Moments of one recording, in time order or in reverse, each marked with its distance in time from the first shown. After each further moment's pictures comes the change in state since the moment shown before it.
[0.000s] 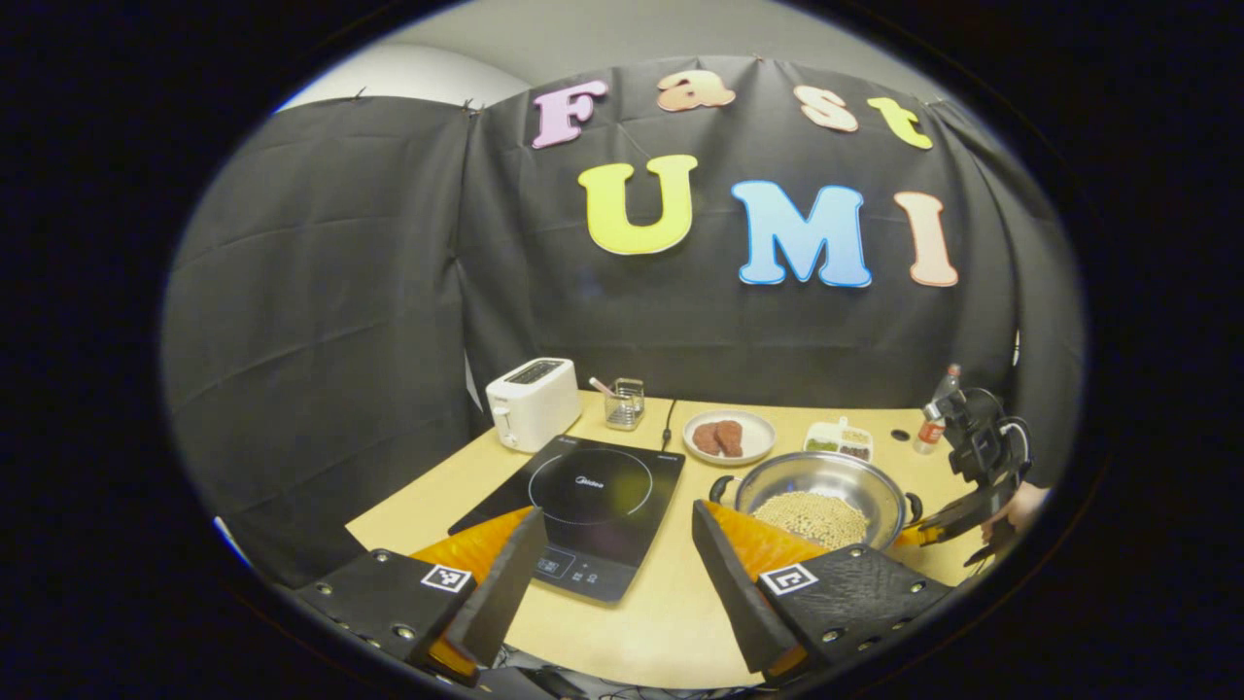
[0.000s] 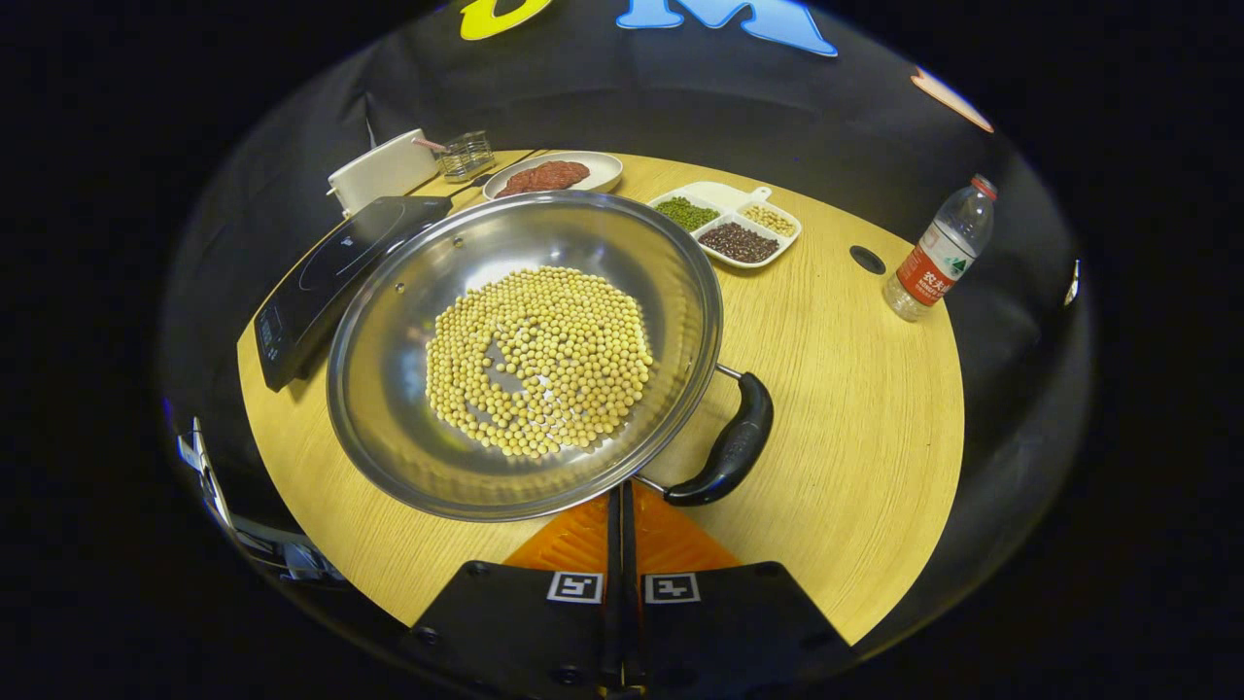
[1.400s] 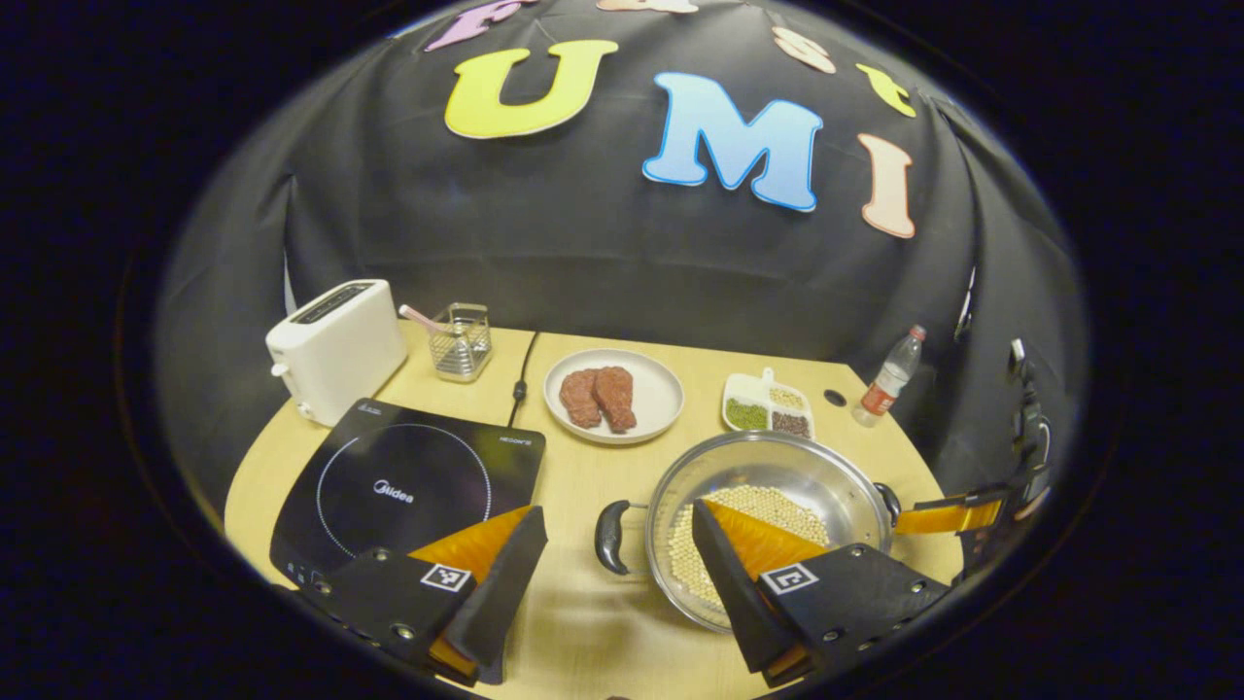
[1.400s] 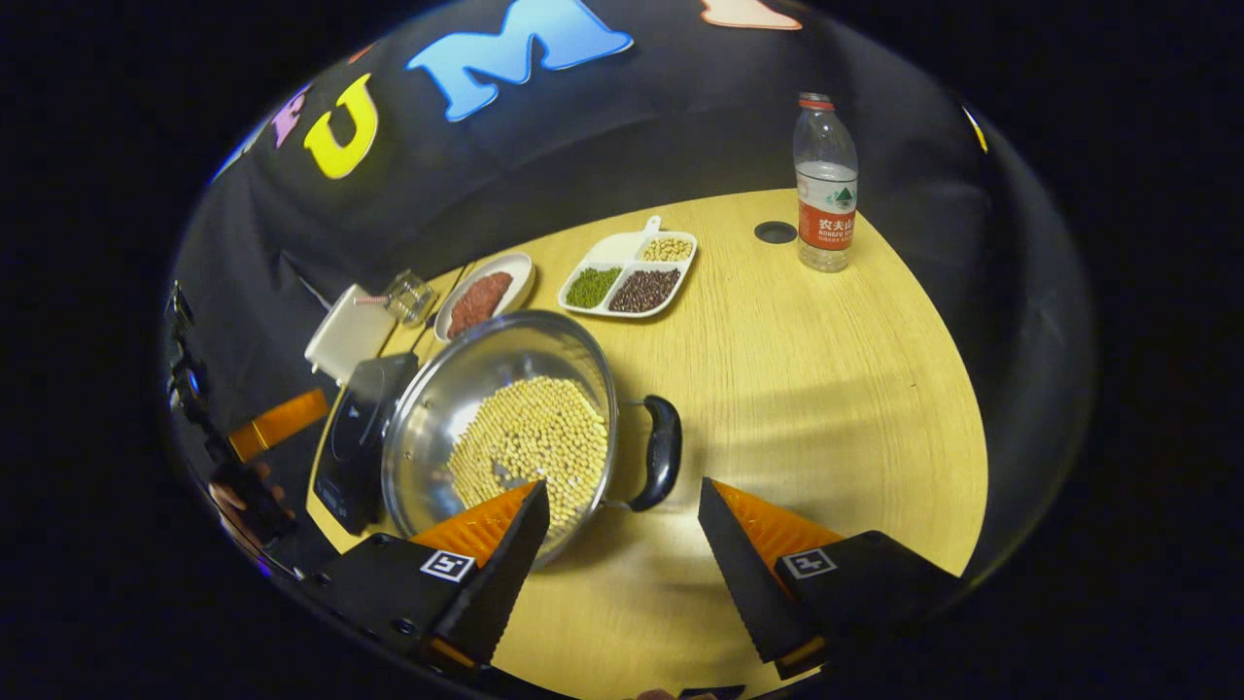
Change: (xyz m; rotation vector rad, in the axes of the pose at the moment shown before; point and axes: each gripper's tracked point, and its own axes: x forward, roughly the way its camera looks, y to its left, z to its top) left arm 0.238 -0.133 -0.056 0.002 0.280 -0.428; right arm -0.021 -0.038 0.053 0.506 -0.214 0.119
